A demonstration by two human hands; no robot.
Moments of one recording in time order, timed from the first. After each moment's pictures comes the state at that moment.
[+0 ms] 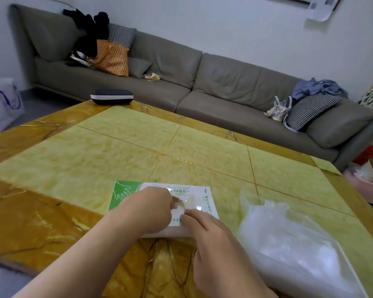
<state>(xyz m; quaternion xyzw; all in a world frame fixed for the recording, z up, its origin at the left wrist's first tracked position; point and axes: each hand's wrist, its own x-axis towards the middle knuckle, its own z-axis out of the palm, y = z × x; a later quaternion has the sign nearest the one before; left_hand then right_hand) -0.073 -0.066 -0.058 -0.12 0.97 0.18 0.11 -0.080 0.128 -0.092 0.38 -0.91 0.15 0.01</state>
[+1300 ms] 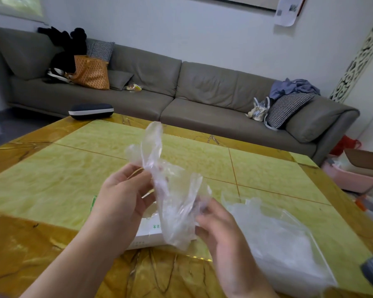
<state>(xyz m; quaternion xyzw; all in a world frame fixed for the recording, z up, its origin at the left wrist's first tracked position) -0.050 -0.036 -0.016 -0.13 0.46 0.86 -0.18 -0.070 0.147 -0.031 0.20 -0.67 0.69 -0.18</state>
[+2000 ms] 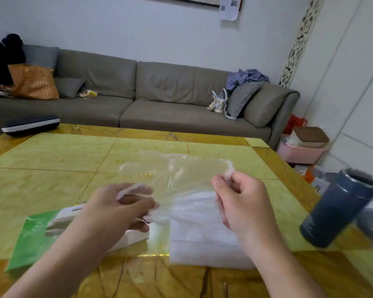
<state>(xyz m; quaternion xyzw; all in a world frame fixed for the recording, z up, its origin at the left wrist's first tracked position) -0.053 0.047 0.009 -0.14 0.73 0.67 -0.04 -0.109 0.264 0.001 0.06 -0.79 0.60 0.10</state>
